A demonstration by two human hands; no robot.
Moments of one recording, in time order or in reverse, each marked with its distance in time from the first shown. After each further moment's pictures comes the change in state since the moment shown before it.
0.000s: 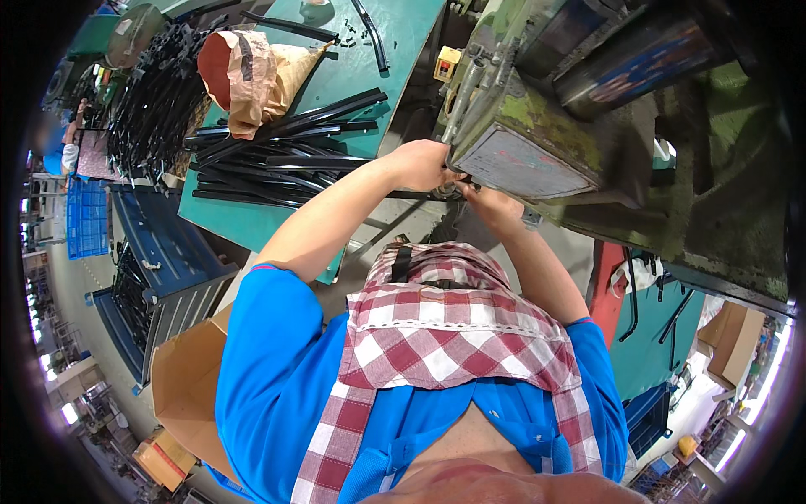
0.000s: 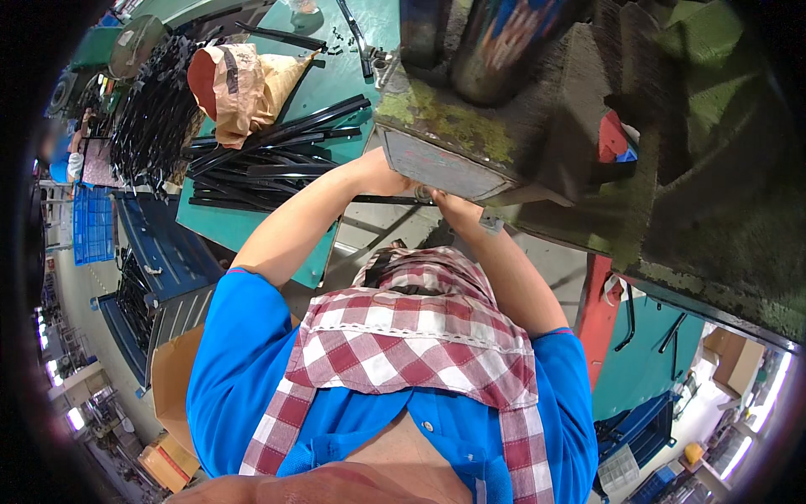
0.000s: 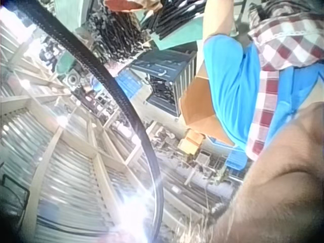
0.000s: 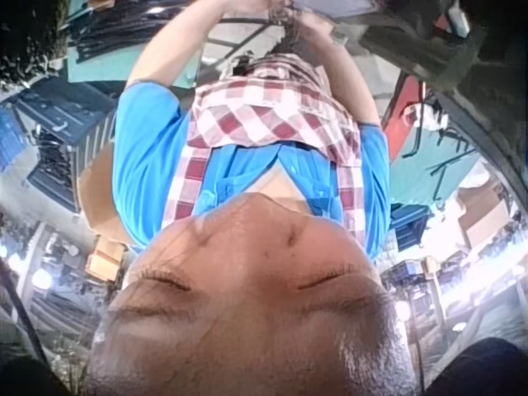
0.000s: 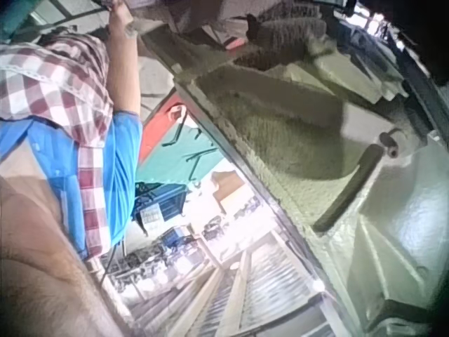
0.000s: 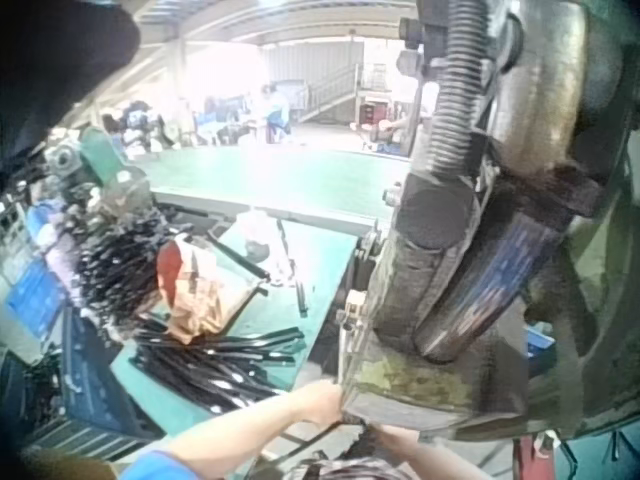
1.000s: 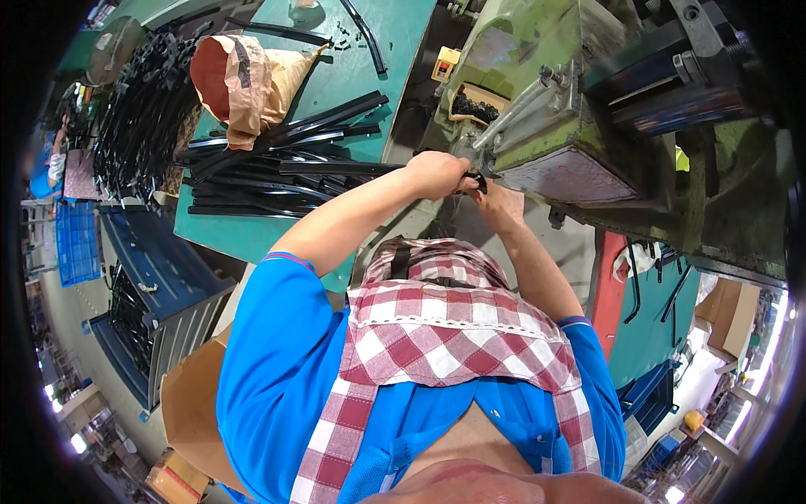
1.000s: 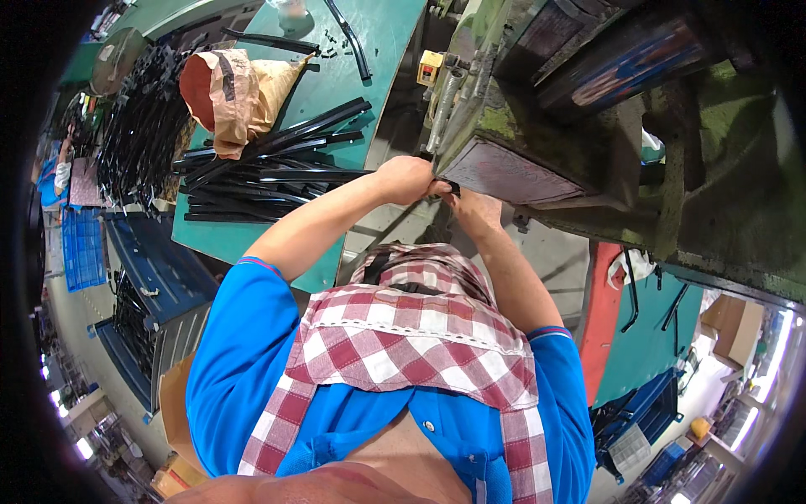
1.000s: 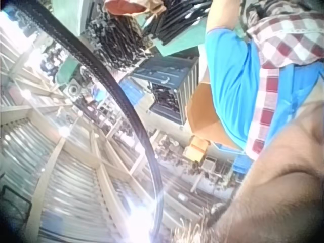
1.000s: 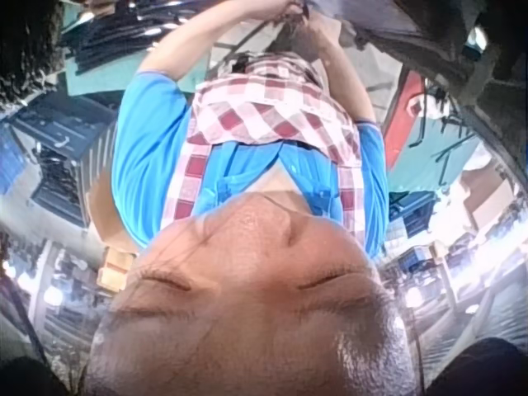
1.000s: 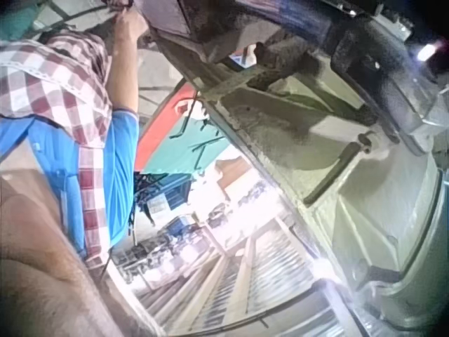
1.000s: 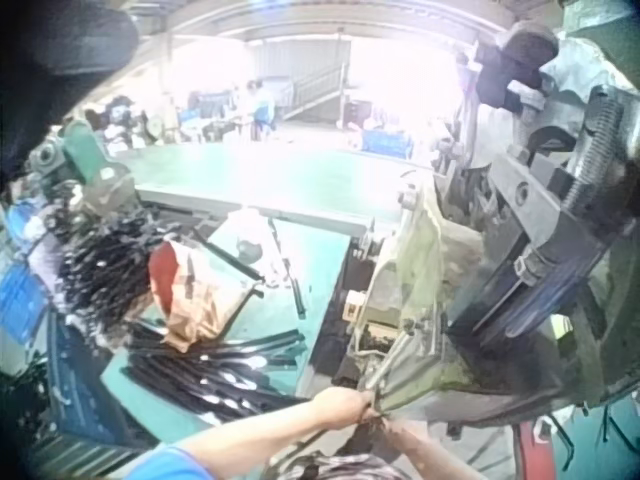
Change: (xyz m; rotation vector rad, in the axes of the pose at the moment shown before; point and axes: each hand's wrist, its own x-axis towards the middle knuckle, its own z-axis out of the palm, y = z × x) left_hand -0.011 -0.015 -0.007 0.159 -0.197 -0.019; right_hand 0.001 -0.019 0.046 -0.082 -0.370 0.383
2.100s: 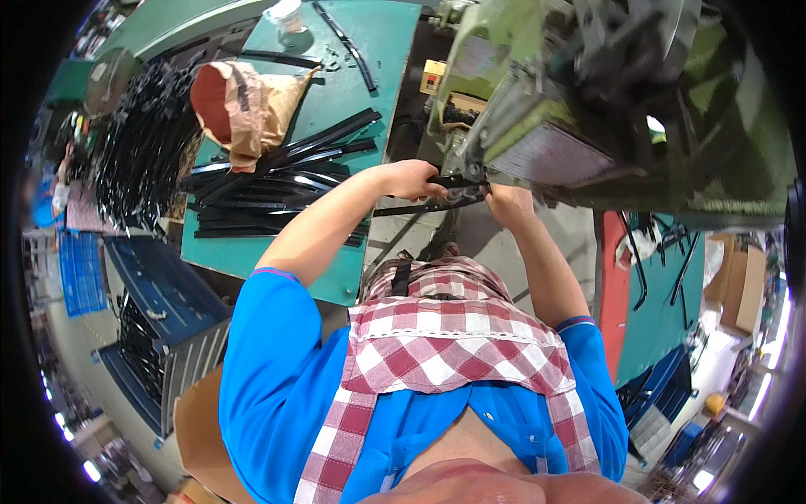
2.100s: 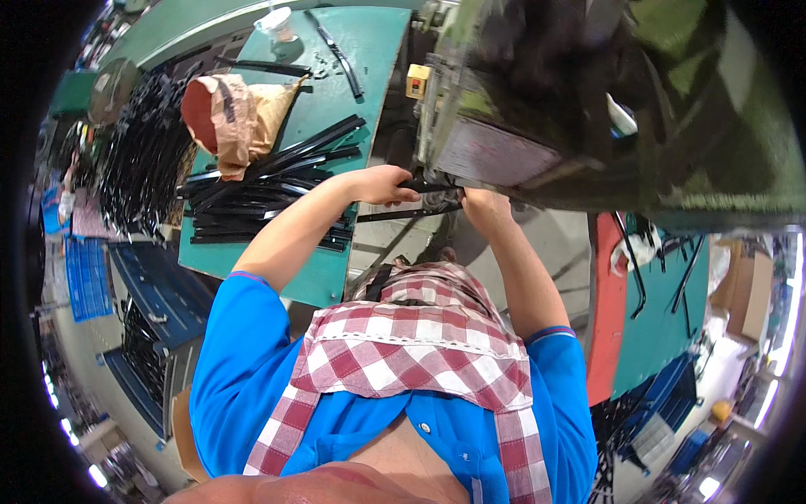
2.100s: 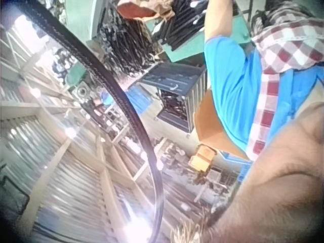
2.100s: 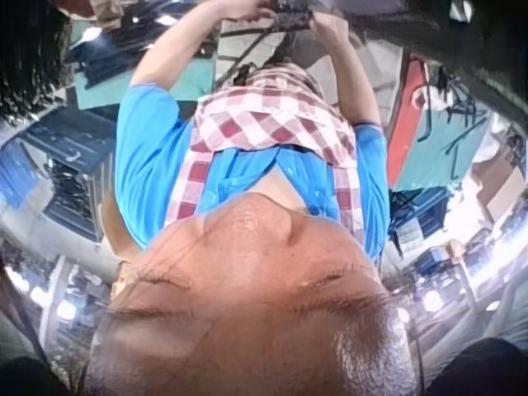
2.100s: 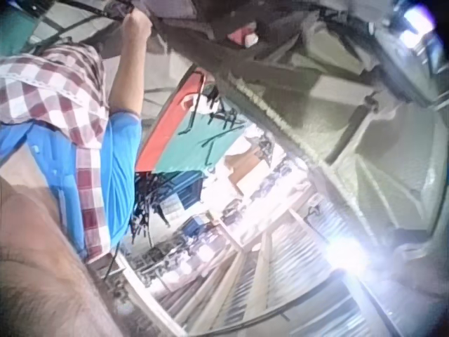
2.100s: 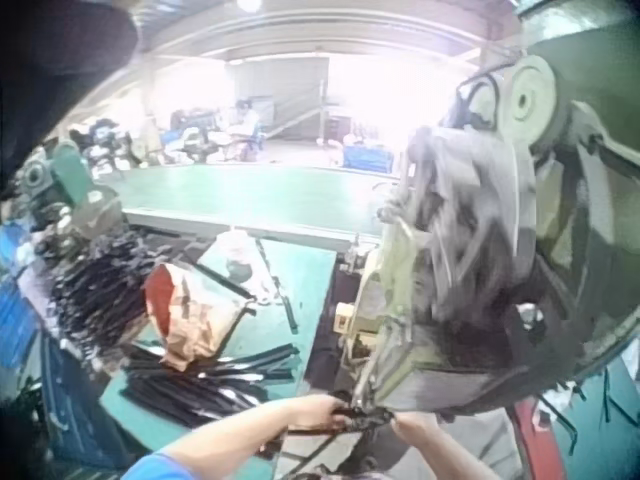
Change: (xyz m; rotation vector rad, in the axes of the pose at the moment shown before) left_hand -0.023 -0.027 -0.046 -0.427 -0.311 -0.175; right_hand 0.012 0.016 -0.023 0.072 0.085 -0.120
